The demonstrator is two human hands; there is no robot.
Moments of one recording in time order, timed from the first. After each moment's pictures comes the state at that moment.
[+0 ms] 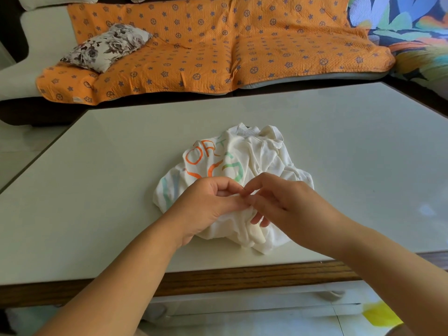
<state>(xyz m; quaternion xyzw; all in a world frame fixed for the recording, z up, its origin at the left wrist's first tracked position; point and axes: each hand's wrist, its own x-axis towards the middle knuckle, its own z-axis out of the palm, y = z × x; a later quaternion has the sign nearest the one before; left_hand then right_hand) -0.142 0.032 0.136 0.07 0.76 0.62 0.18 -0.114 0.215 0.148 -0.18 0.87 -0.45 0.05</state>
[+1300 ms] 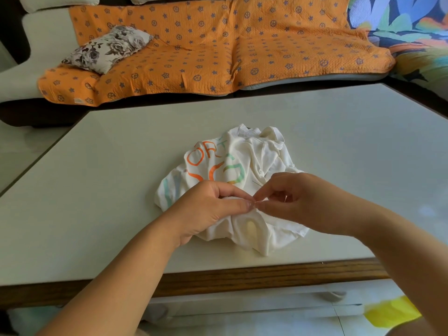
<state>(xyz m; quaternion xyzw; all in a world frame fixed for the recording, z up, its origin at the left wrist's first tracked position) -0.139 0.029 0.146 0.08 0.78 0.59 0.22 -0.127 0.230 0.165 -0.17 0.92 -0.35 0.10</state>
